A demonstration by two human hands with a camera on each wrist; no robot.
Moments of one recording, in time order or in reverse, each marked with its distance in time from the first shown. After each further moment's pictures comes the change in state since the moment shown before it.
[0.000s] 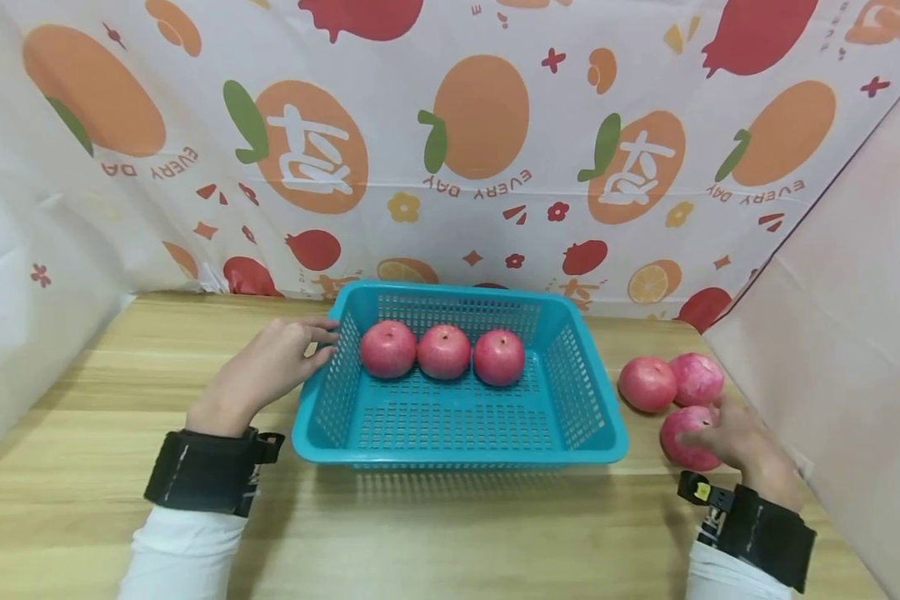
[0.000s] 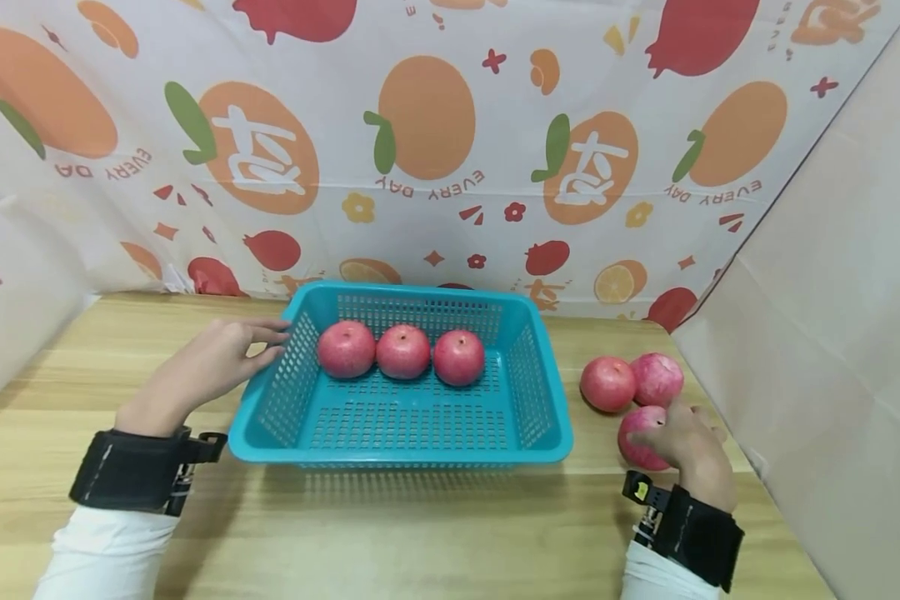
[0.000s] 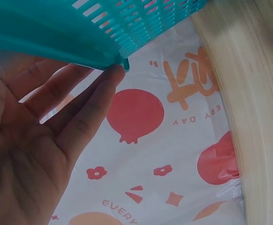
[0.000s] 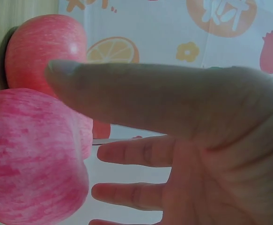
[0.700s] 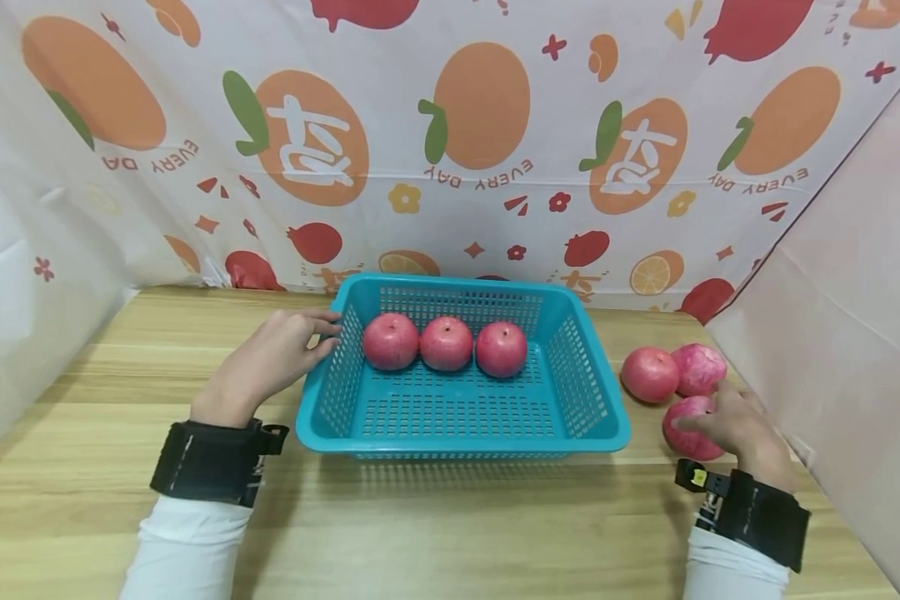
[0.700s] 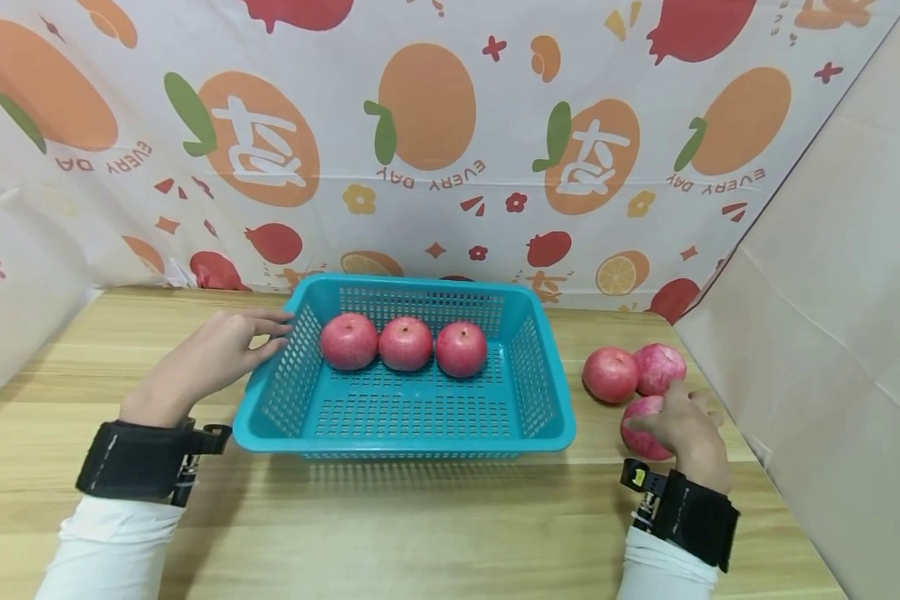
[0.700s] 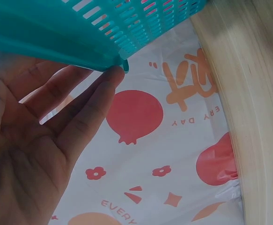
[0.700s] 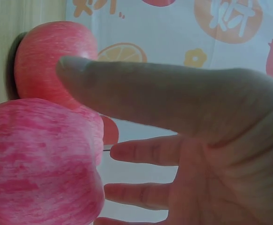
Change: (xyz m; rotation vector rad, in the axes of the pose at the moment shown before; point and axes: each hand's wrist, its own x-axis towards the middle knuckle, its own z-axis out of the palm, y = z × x) left_hand -0.002 0.000 -0.001 0.001 -0.013 -0.018; right_hand 0.001 -0.007 0.005 -0.022 0.019 0.041
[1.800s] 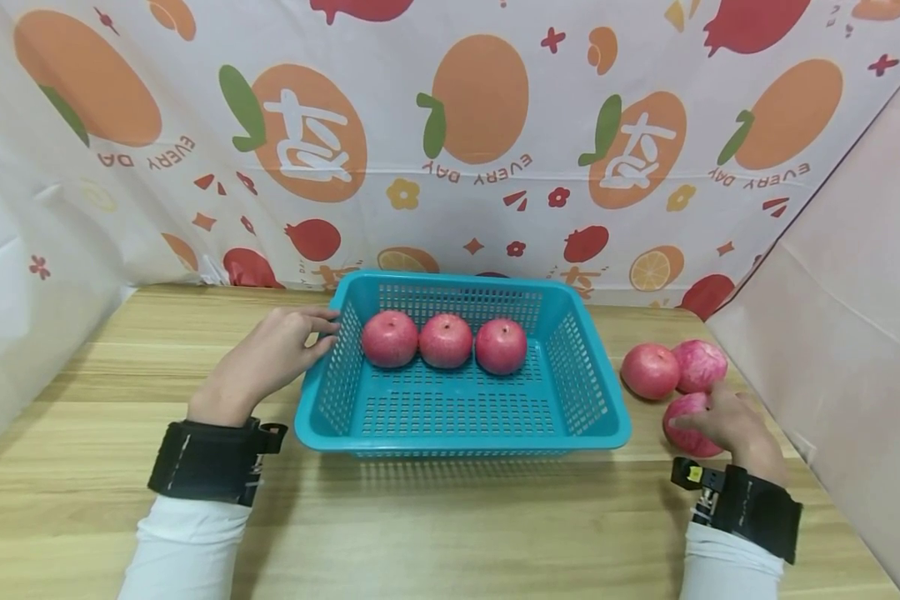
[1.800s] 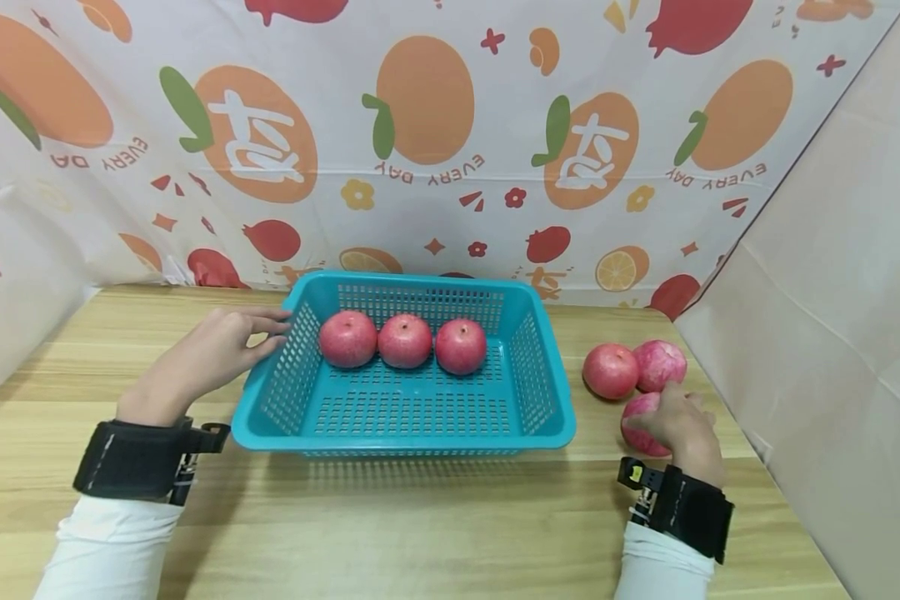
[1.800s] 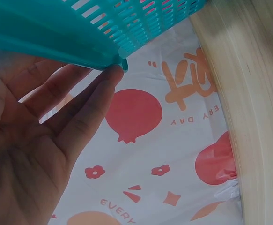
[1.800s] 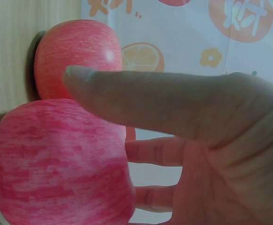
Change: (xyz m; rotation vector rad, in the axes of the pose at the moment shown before) left_hand 0.000 0.001 0.000 -0.011 -0.005 -0.005; right_hand 0.009 0.005 0.008 0.012 -0.018 0.016
